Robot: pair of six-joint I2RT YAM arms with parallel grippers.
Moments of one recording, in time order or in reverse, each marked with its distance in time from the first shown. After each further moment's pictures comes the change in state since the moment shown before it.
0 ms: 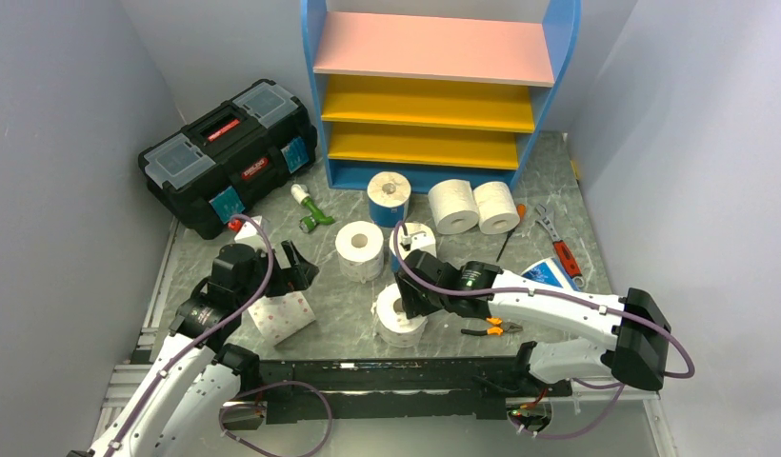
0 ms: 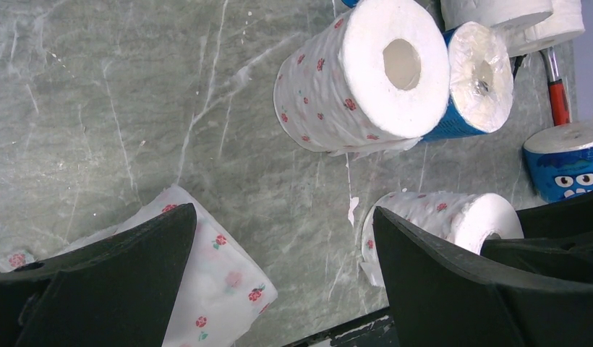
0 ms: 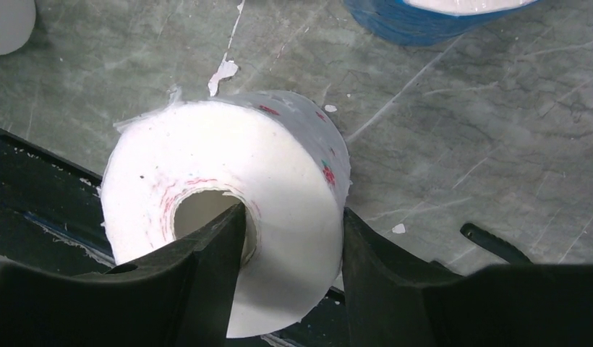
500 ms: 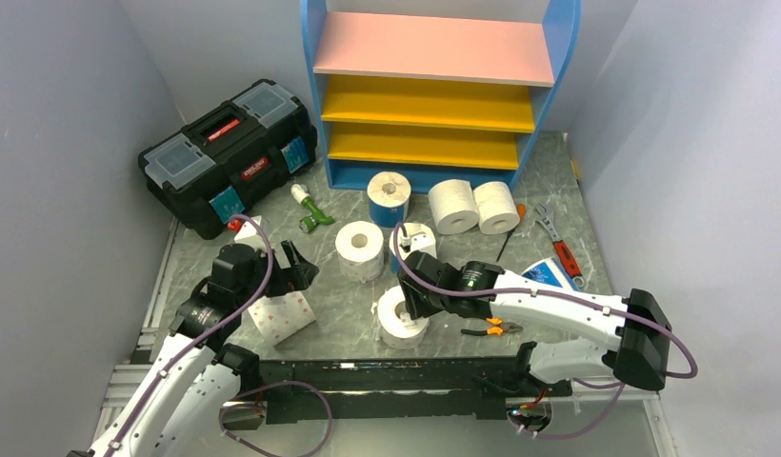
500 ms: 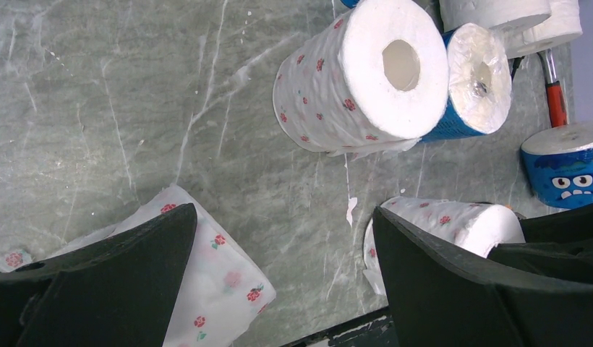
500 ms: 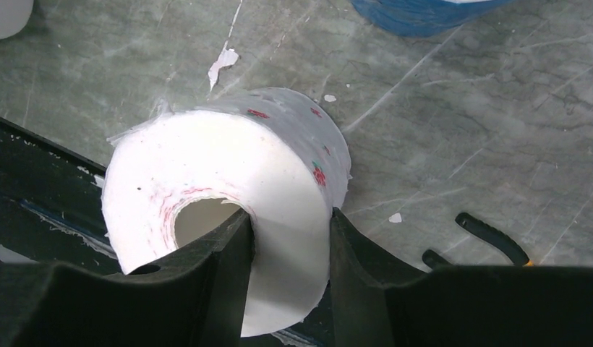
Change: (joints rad) left arm 0.000 0.000 0.000 0.000 0.000 -0.008; right arm 0.017 -0.005 0.024 -0.042 0.006 0.000
